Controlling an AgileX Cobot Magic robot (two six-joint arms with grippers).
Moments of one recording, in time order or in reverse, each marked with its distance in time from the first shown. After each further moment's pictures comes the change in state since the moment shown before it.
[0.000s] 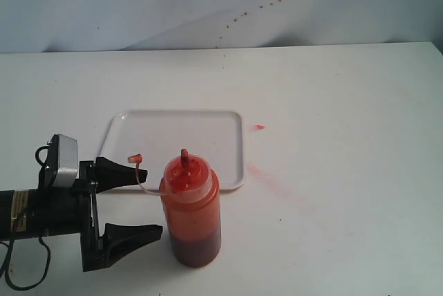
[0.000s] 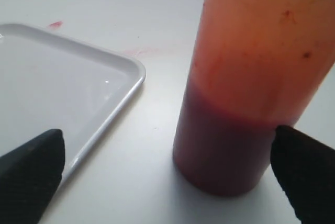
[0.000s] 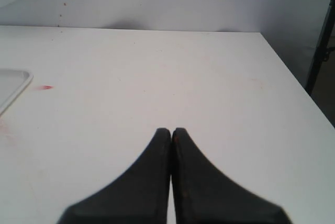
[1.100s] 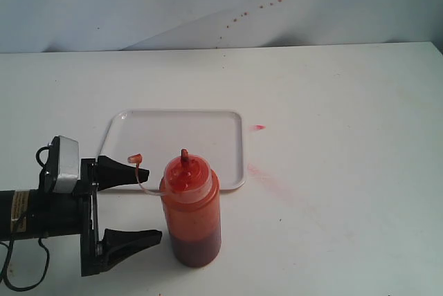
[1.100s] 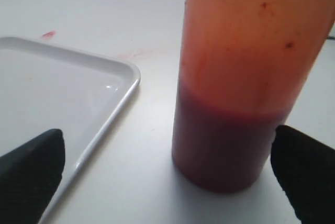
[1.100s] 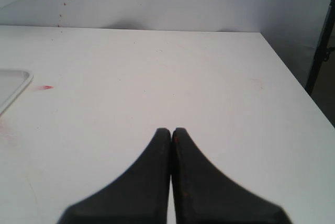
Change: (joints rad) left arm 0.000 0.000 -0.004 0.019 -0.004 0.070; right arm 0.000 0.000 0.000 0.000 0.000 0.000
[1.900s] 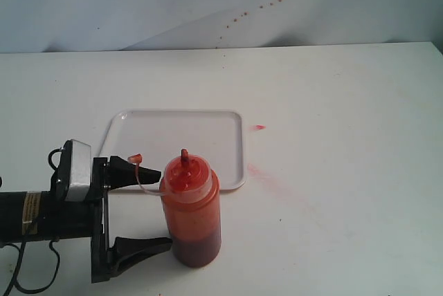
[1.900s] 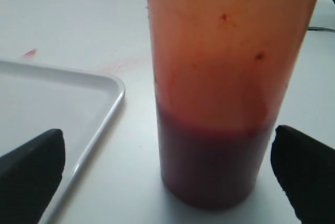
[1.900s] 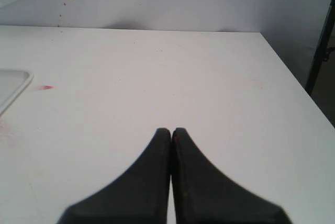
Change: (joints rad) left arm -0.068 0.000 0.000 -0.035 0.000 0.078; right arm 0.000 0.000 0.000 0.000 0.000 0.000
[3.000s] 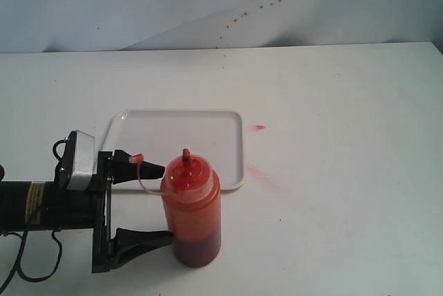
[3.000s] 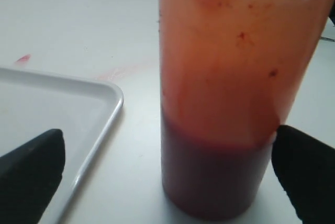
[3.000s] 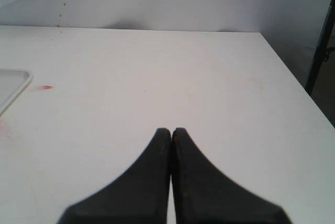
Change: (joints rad) left arm 0.000 0.000 -0.057 0.059 0.000 -0.091; right arm 0.000 0.000 0.000 0.000 0.000 0.000
